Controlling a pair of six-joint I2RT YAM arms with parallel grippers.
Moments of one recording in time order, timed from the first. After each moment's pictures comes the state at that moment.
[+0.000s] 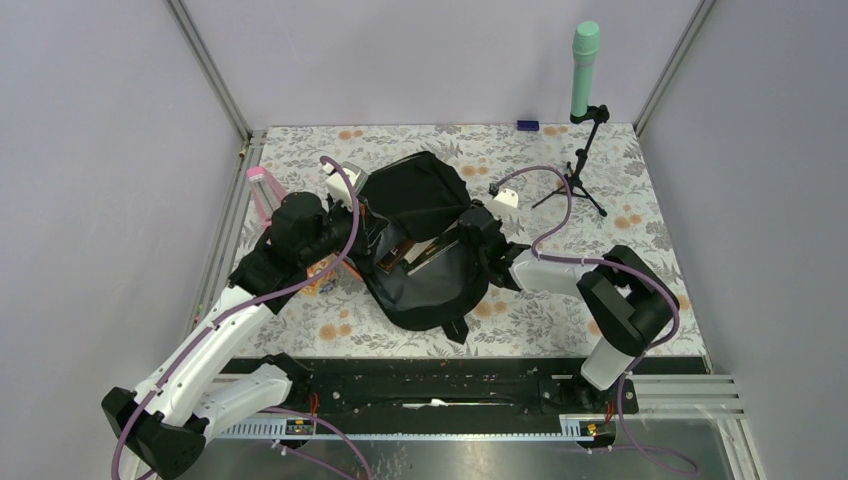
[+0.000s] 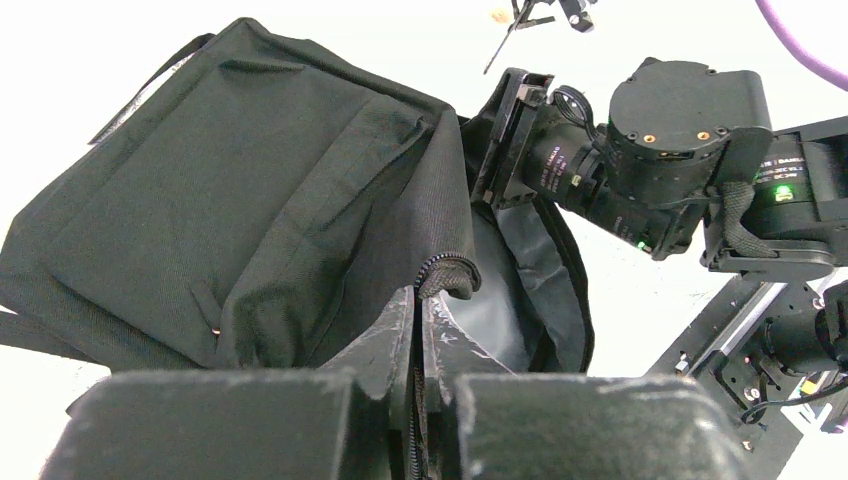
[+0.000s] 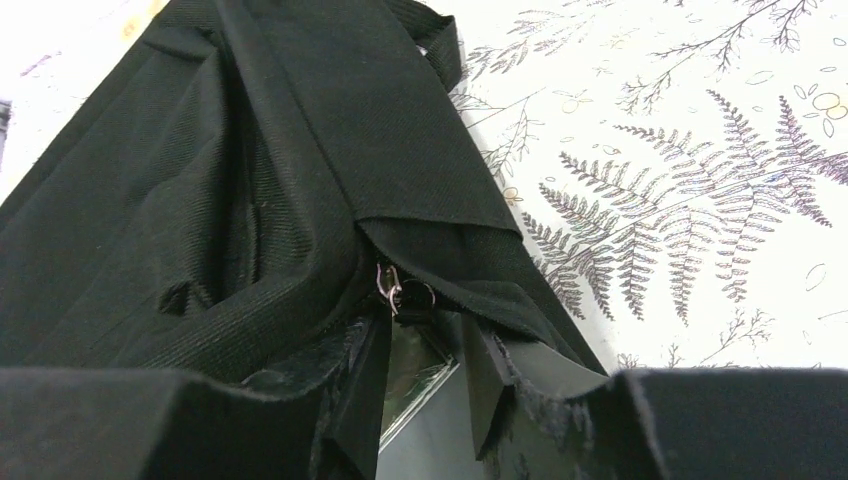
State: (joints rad) left arm -0.55 0.93 0.96 -0.32 0.18 -0.18; right arm 0.73 1.66 0.84 0.32 0.60 0.79
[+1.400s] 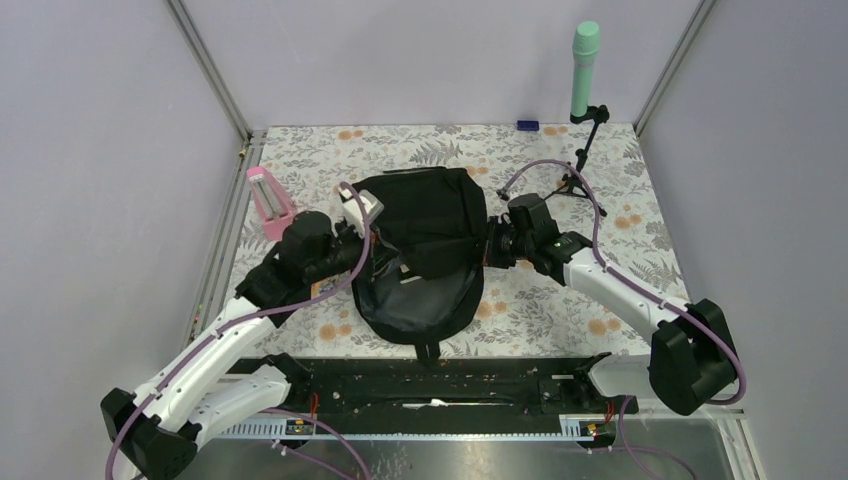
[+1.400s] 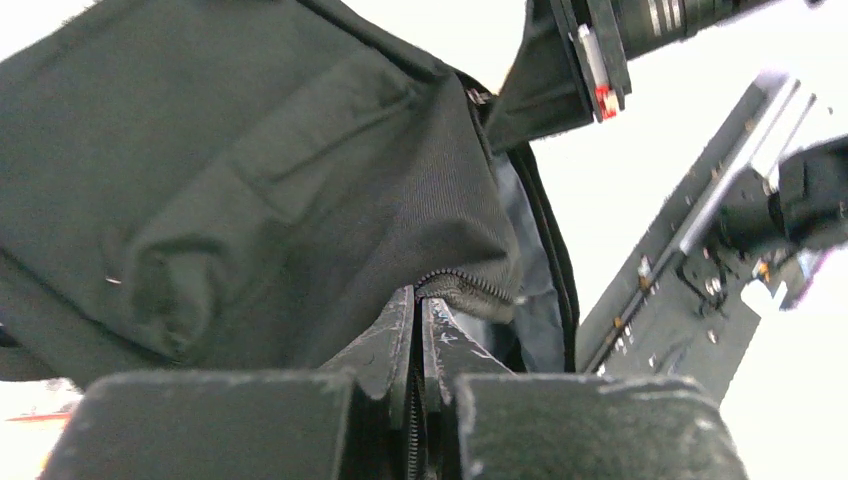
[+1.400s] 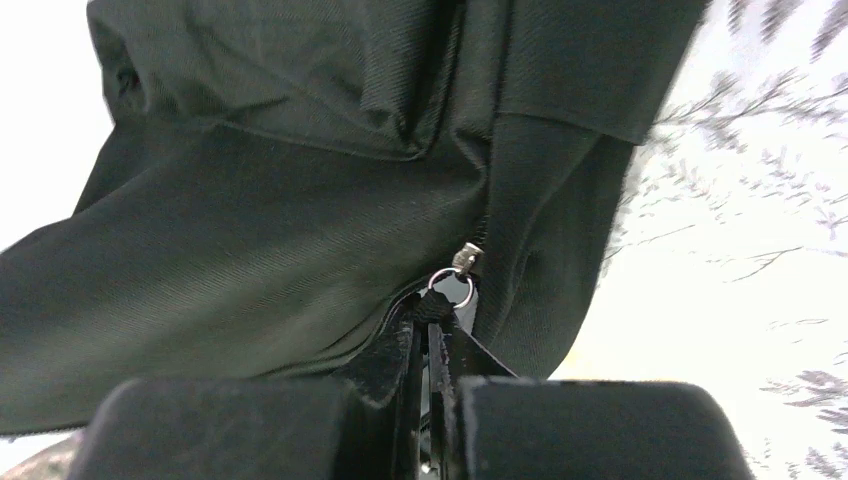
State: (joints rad) left arm -0.59 0.87 0.85 -0.31 0.30 -0.15; right arm 0.54 1.31 0.85 -0.27 -0.23 0.65
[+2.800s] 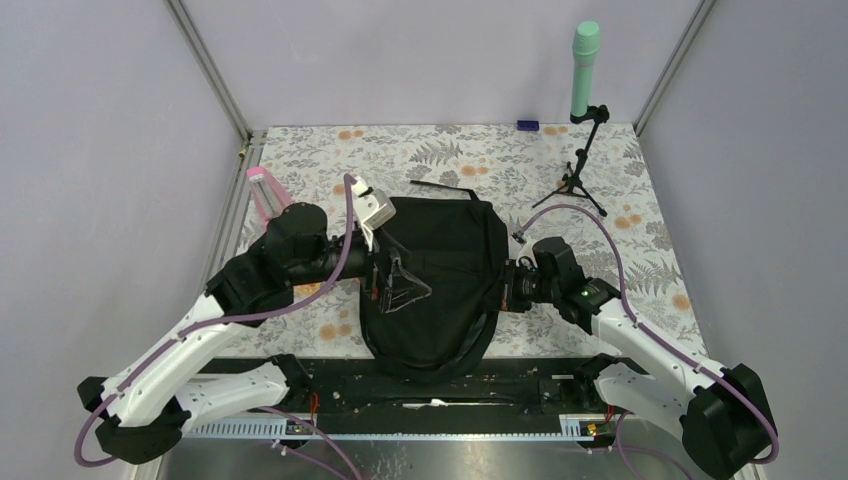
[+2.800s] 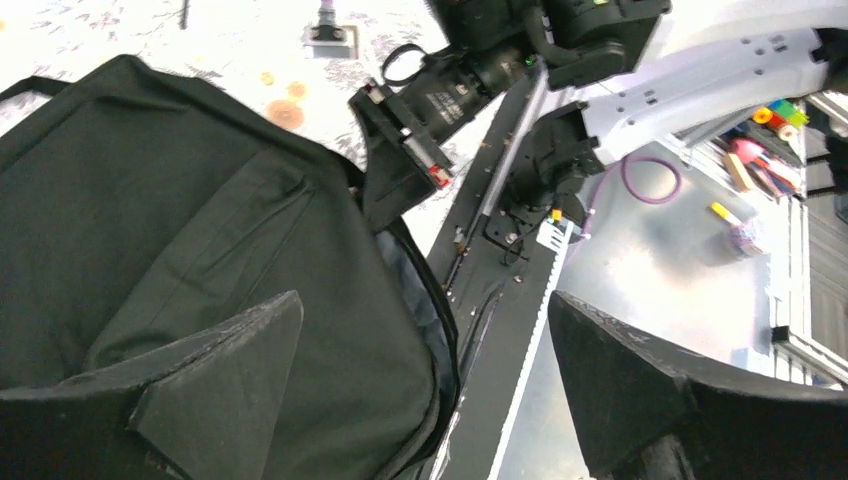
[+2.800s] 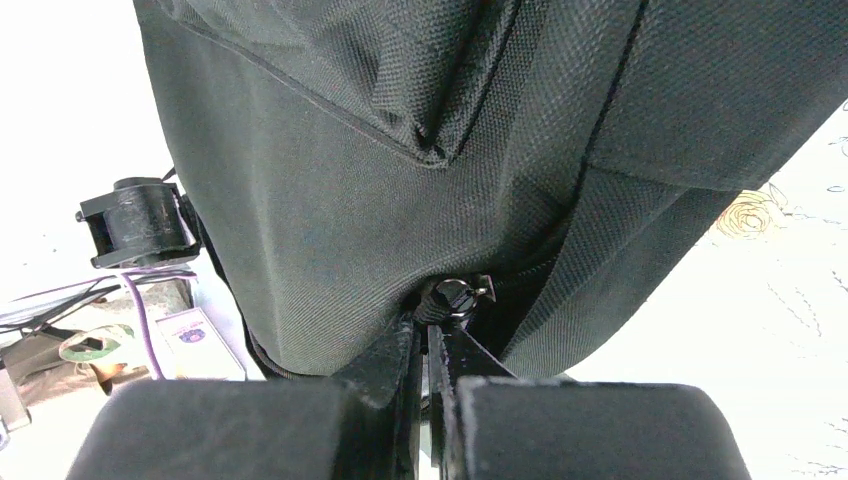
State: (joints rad) left arm -0.85 0.92 1.18 -0.57 0.41 -0.24; right arm 0.54 0.96 0.52 -0.29 -0.47 0.73
